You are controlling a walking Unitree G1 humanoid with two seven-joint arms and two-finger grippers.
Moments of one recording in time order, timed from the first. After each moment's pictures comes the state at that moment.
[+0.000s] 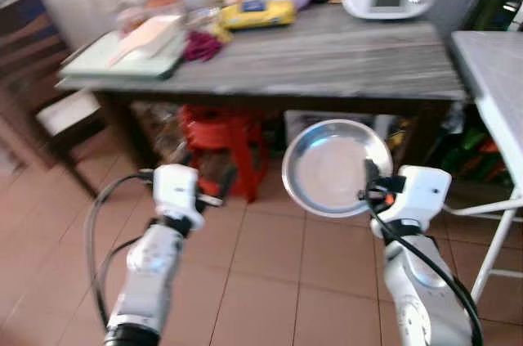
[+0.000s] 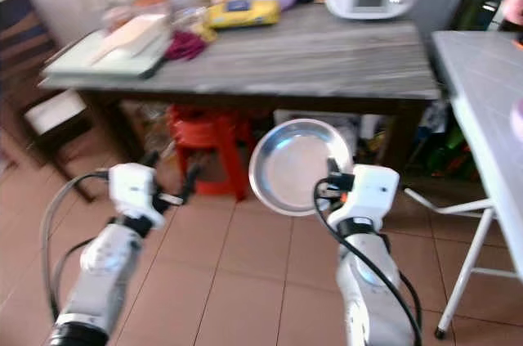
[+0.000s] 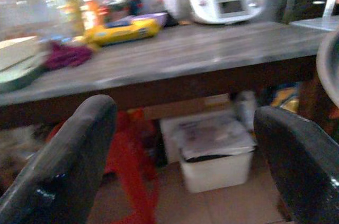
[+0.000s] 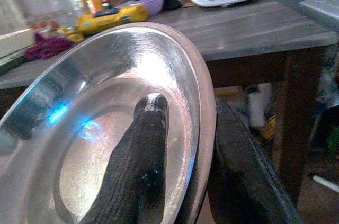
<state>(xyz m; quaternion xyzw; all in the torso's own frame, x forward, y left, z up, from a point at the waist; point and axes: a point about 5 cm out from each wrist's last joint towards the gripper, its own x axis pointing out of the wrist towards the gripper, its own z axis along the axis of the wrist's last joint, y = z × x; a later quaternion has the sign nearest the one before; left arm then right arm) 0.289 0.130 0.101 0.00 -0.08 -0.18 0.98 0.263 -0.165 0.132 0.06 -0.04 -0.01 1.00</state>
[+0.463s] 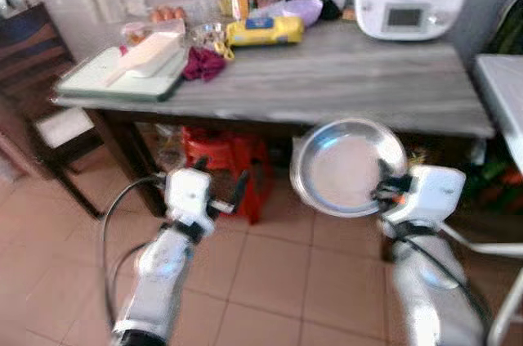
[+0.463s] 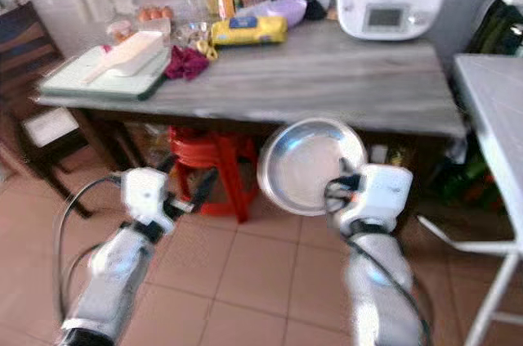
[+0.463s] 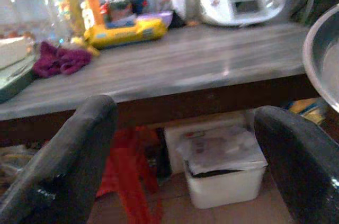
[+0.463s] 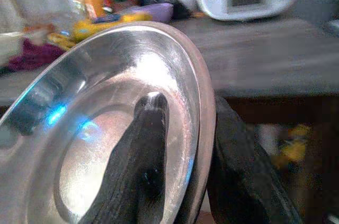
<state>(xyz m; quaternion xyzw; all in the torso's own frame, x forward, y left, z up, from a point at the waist) 0.284 0.129 0.096 0.01 -0.07 -0.18 0.98 0.265 -0.161 0.136 0.04 -0.05 0.00 1.00</state>
